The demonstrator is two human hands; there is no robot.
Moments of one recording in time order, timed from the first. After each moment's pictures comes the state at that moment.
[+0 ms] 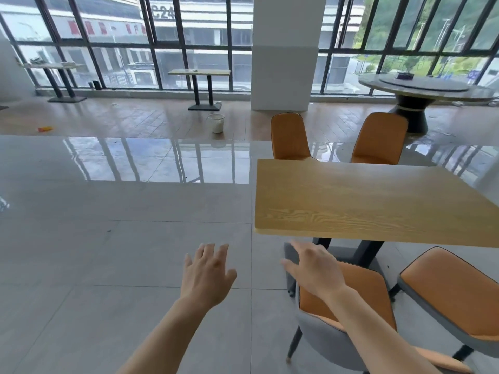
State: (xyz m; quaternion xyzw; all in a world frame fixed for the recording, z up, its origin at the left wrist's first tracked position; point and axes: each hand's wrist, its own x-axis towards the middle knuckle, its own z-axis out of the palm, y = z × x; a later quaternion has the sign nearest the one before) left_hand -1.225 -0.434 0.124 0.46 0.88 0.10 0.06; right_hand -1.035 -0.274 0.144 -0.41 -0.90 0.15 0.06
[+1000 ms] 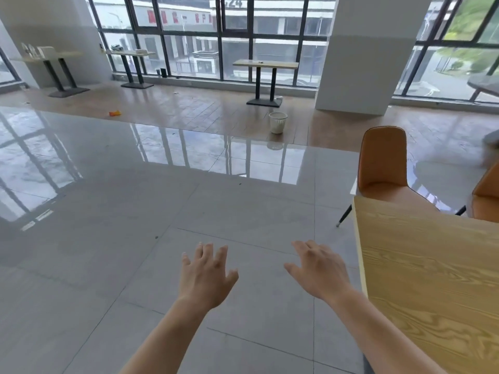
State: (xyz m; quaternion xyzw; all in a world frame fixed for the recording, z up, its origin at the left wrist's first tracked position) left_hand -1.641 -0.354 0.096 0.35 0.93 0.04 0.06; right_hand -1.490 -0.156 0.123 -0.29 -0.95 0.09 0.00
